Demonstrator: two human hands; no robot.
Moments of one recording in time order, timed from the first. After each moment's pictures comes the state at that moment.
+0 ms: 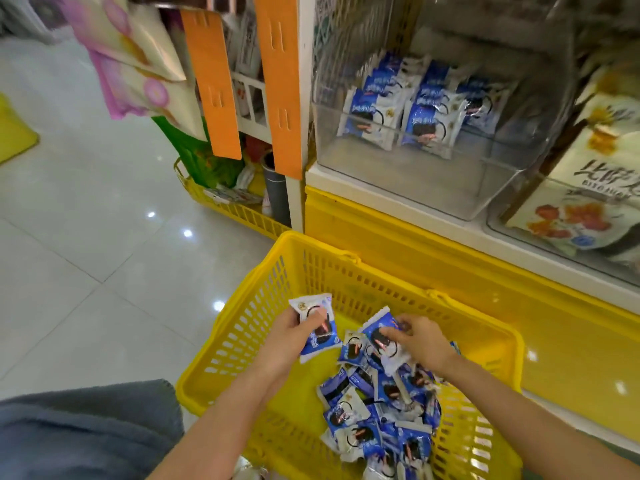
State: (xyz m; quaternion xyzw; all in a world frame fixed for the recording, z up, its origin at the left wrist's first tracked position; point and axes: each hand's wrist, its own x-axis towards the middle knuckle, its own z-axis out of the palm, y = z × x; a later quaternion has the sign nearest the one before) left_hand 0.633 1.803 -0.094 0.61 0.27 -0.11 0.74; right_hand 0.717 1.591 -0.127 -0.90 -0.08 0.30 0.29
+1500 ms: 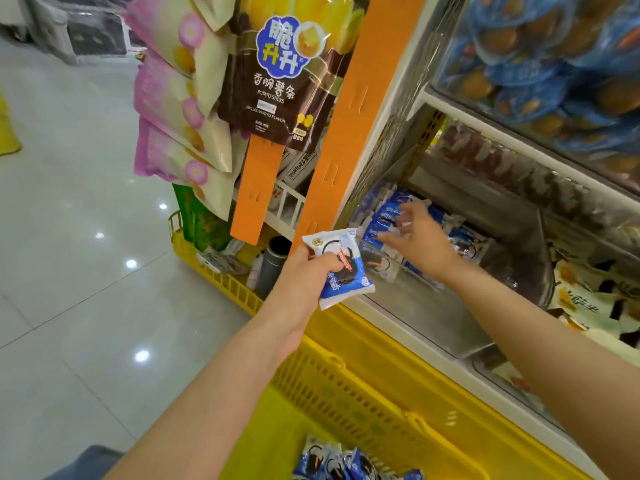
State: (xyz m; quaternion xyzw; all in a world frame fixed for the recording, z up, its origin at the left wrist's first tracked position) left_hand 0.747 1.855 0.075 0.51 0.18 0.04 0.84; right_hand 0.905 1.712 0.088 -0.94 -0.21 -0.02 0.26
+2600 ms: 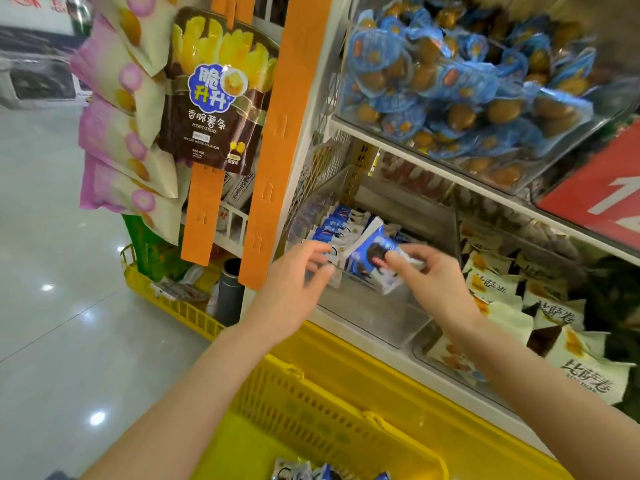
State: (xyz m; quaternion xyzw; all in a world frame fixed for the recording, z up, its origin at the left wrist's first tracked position) left_hand 0.752 1.815 0.084 0.83 -0.04 0.20 0.52; right_hand 0.806 1.630 0.131 -0.88 -0.11 -0.04 0.46
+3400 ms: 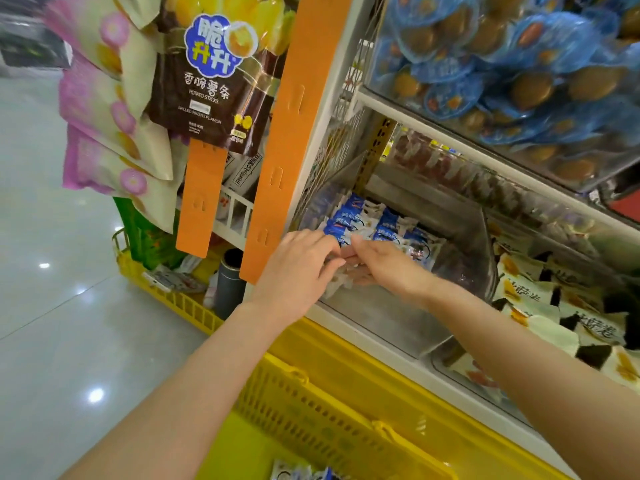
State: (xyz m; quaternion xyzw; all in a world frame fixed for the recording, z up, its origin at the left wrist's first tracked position) left_hand 0.802 1.832 0.057 0.91 -0.09 0.28 0.28; right_hand 0.861 1.692 0.105 -0.88 -0.20 0.21 0.37
